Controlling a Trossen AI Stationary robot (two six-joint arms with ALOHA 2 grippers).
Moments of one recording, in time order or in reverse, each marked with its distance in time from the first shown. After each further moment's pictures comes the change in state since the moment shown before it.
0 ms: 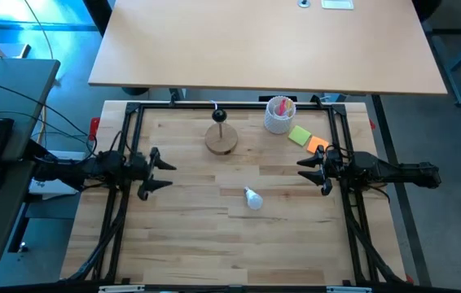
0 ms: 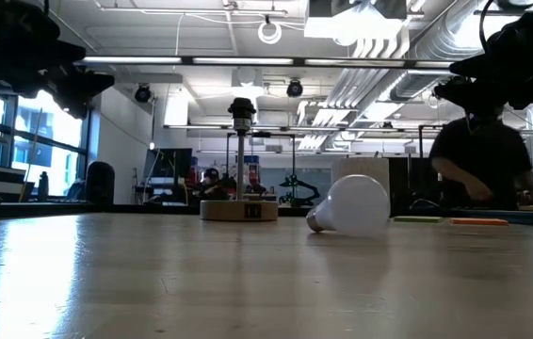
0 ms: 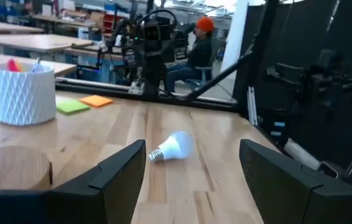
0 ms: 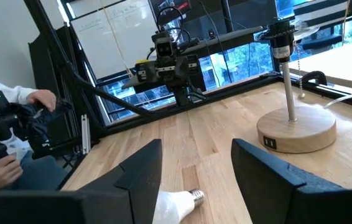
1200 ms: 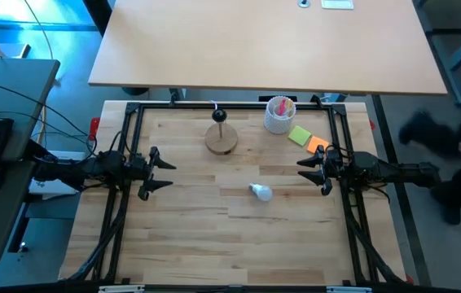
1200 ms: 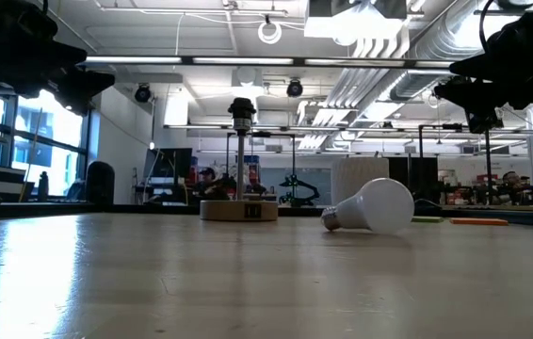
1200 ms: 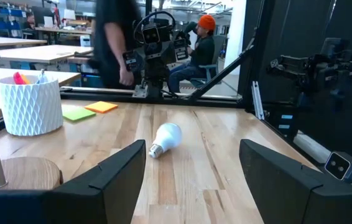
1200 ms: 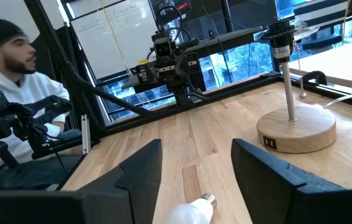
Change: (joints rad) left arm 0.000 0.000 0.000 0.000 -0.008 0.073; right arm 0.000 0.000 0.000 0.000 0.000 0.000
